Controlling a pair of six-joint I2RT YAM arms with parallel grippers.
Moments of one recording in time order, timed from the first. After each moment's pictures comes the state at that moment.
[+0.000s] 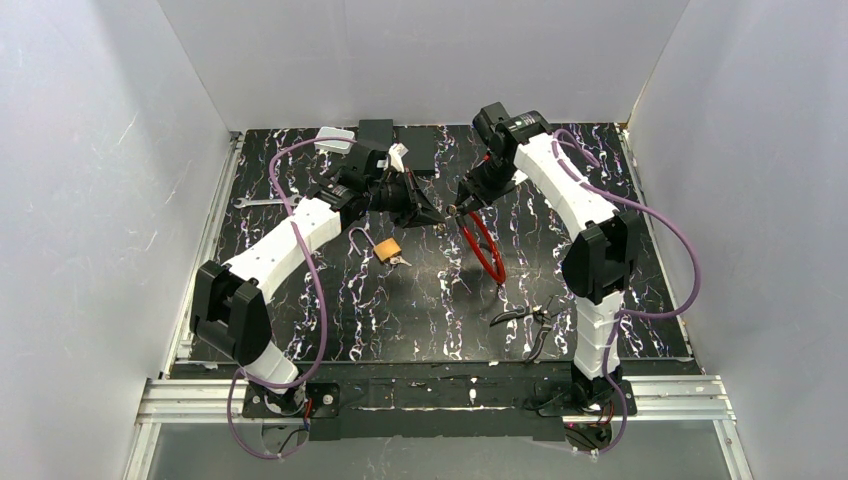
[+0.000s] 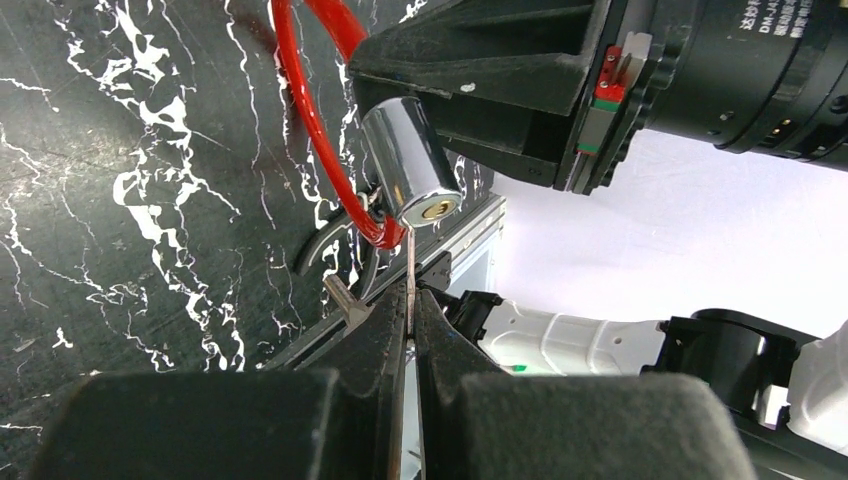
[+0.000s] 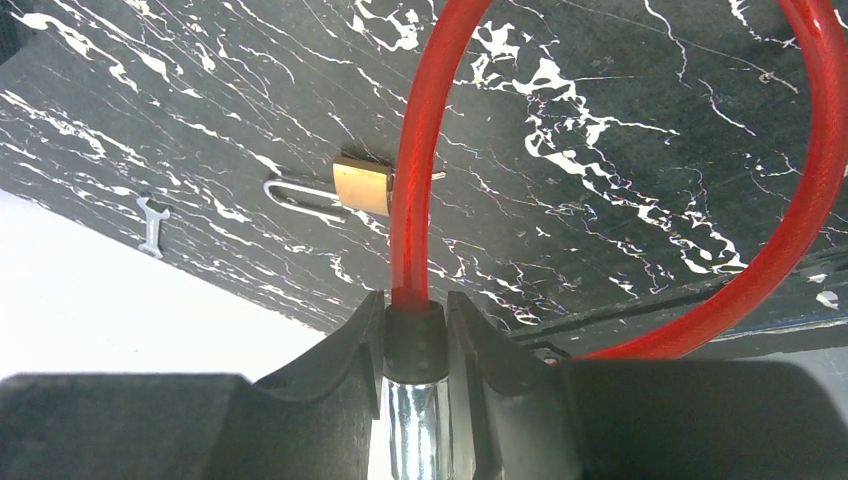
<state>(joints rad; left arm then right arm) -0.53 1.59 1.35 -0.44 0.56 -0.94 0.49 2.02 2.07 -1.36 -0.17 1.41</state>
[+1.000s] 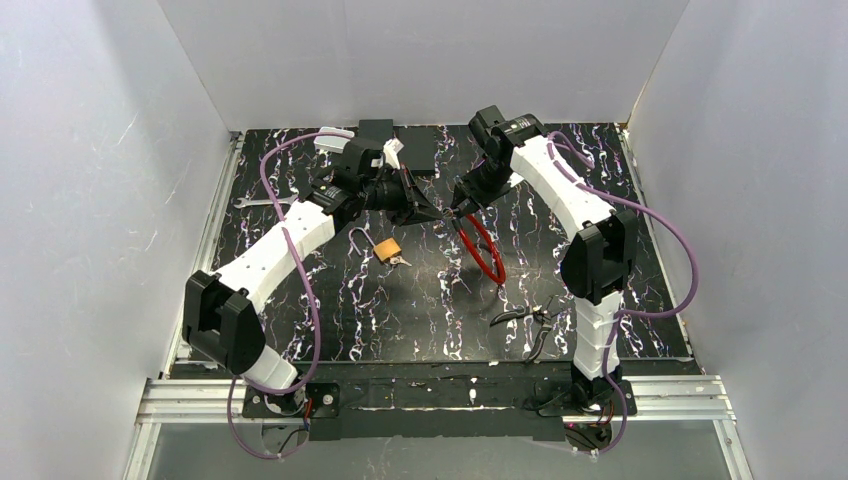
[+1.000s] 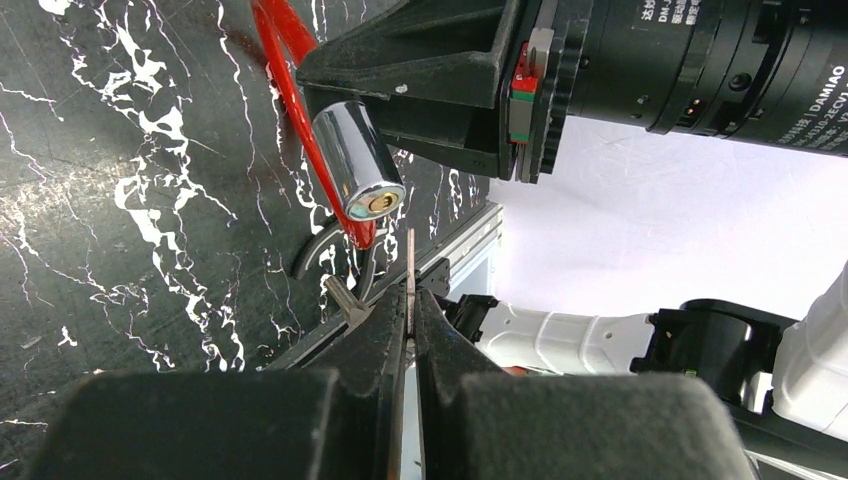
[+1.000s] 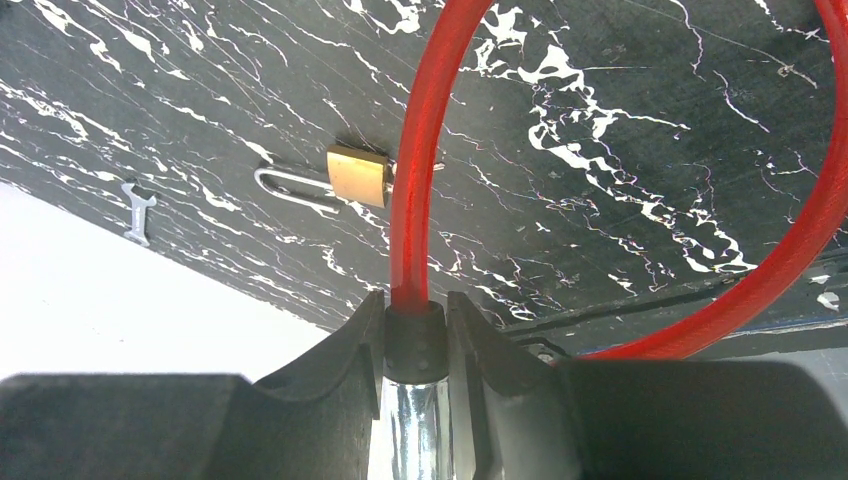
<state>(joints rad) -0.53 1.54 1.35 -0.46 0.53 -0.92 0.50 2.02 2.04 -1.34 -0.19 1.40</state>
